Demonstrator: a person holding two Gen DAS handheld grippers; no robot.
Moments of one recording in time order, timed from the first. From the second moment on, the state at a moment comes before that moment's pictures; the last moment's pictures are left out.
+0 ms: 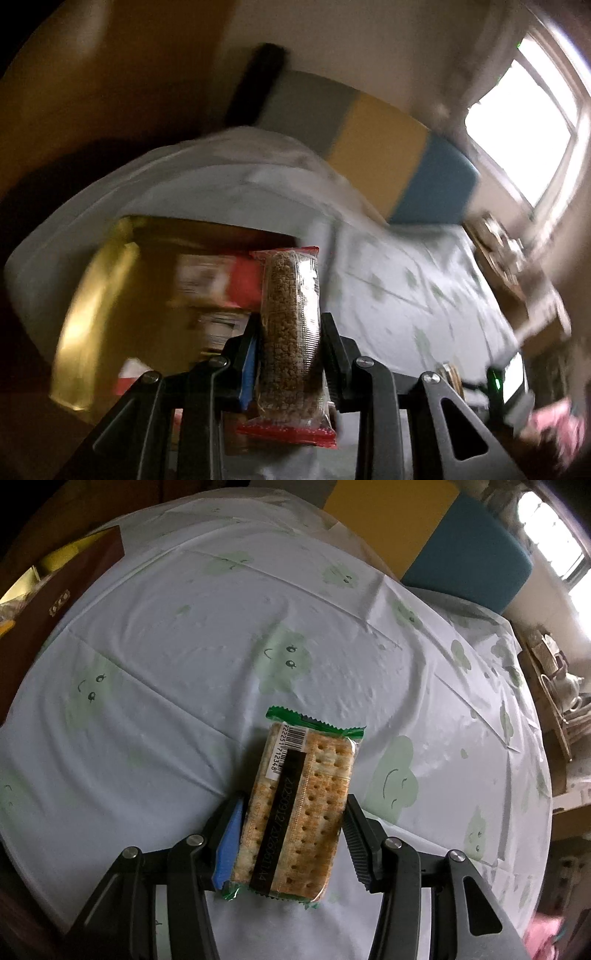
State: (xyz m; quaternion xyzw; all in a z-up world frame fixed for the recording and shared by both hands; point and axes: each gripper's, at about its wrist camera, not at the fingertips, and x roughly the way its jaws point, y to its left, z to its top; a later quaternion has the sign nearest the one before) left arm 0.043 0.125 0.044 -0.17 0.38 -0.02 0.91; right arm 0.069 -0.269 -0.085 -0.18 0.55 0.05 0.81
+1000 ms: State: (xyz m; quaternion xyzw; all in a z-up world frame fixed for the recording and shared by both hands) left arm 0.087 0.193 -0.035 -0.22 0.45 0.12 0.85; right arm 0.066 -0.265 -0.084 -0.21 0.55 0.05 0.81
